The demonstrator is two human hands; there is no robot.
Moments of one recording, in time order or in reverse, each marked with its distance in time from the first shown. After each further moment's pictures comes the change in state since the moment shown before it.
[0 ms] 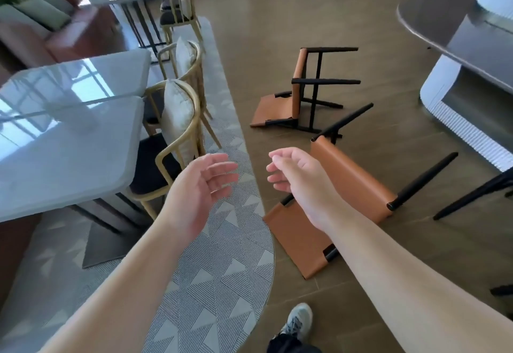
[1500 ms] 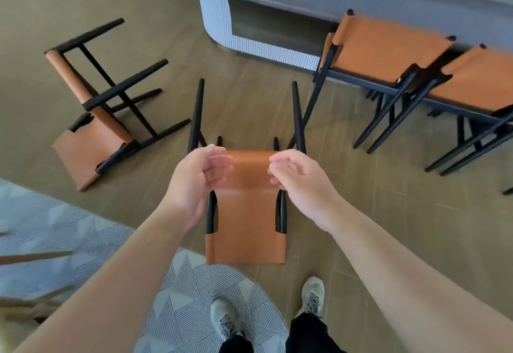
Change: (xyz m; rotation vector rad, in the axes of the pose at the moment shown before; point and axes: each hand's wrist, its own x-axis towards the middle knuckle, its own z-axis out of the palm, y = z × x) left_hand 0.386 -0.045 0.186 0.368 -0.793 -0.384; right_hand 0.181 0.046 -0.105 -0.126 0.910 0.346
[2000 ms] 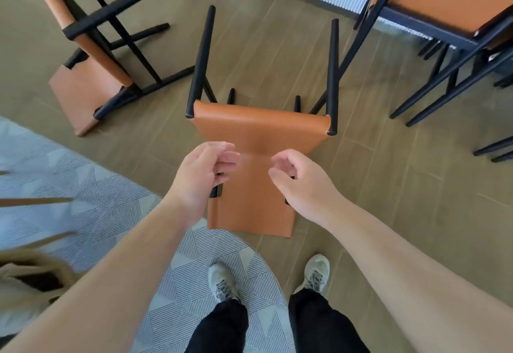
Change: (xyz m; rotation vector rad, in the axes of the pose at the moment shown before) left_hand 0.080 -0.123 -0.014 0.110 0.104 -0.090; right_hand 0.093 0.145 0.036 -0.236 -0.163 0.043
